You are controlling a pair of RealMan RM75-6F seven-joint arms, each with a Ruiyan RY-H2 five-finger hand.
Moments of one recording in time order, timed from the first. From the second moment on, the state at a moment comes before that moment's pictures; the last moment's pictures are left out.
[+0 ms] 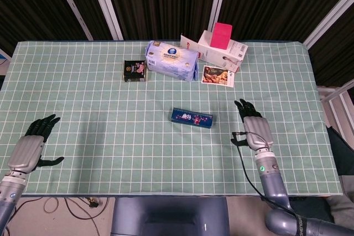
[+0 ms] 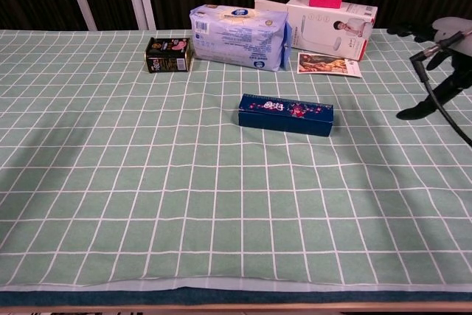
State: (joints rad) left arm -0.25 -1.12 -0.03 -1.66 1.43 1.25 -0.06; right arm 0.48 -1.46 0.34 -1.78 -0.94 1.16 -0.53
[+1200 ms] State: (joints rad) left arm -0.27 -1.11 -0.04 -1.66 1.39 1.20 -0.12; right arm 0.79 -1.82 0.38 -1.31 -0.70 1.10 -0.61
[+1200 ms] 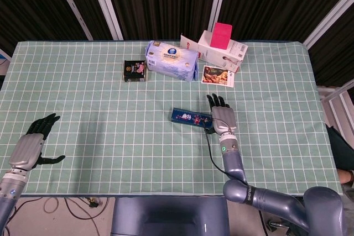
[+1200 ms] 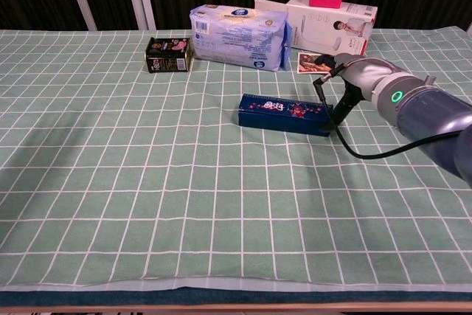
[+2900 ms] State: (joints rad) left arm -0.28 -1.09 -0.05 -1.69 1.35 1.16 -0.16; right arm 0.93 -1.78 0.40 -1.41 -0.44 1.06 -0.80
